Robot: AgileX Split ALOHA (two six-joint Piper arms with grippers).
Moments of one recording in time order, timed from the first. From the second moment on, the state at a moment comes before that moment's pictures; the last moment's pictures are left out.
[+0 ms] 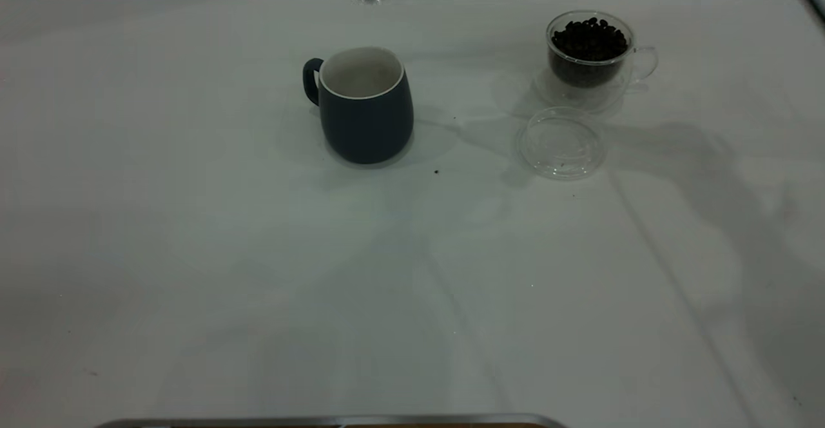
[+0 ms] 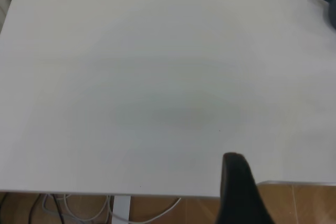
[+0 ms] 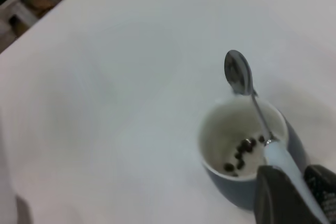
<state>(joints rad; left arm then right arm) 0.02 -0.02 -0.49 0.01 1.14 -0.02 0.17 2.17 -1.39 1.39 0.89 -1.64</state>
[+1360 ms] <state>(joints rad) 0.02 -0.02 -0.49 0.01 1.14 -0.02 -0.19 2.40 -1.15 1.36 0.92 -1.32</state>
